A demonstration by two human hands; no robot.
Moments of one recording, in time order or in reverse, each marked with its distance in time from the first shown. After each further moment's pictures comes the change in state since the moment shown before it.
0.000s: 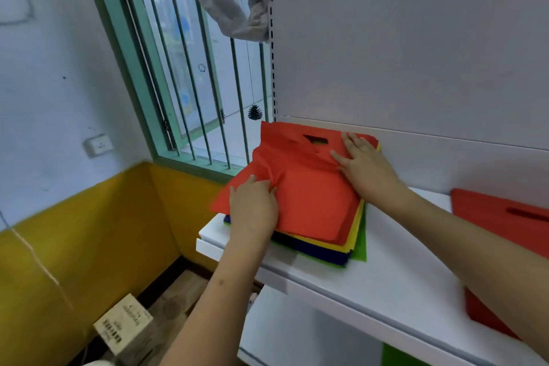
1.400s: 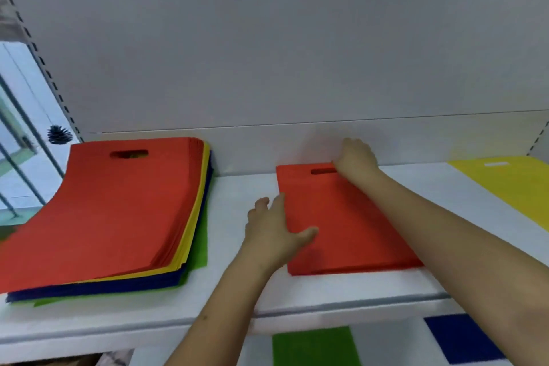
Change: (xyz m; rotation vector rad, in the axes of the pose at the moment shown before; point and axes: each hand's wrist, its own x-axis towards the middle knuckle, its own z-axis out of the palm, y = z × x) left_hand -0.105 0.226 0.060 -0.291 -0.710 0.399; right_hand -0.192 0.219 -0.047 0.040 -0.091 1.043
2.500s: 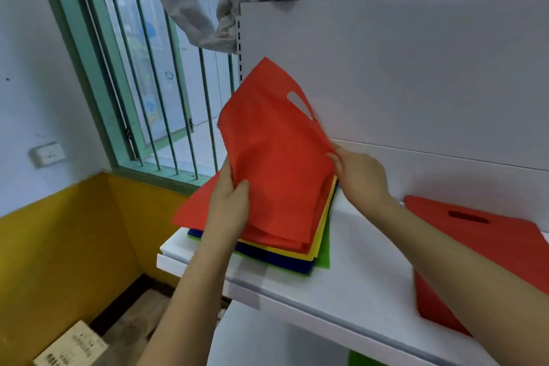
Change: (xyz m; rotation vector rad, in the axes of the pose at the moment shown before) left_hand -0.073 -0.156 -0.154 -0.745 0.814 -0.141; right_hand -0.102 -0.248 0.006 0.184 0.298 -0.725
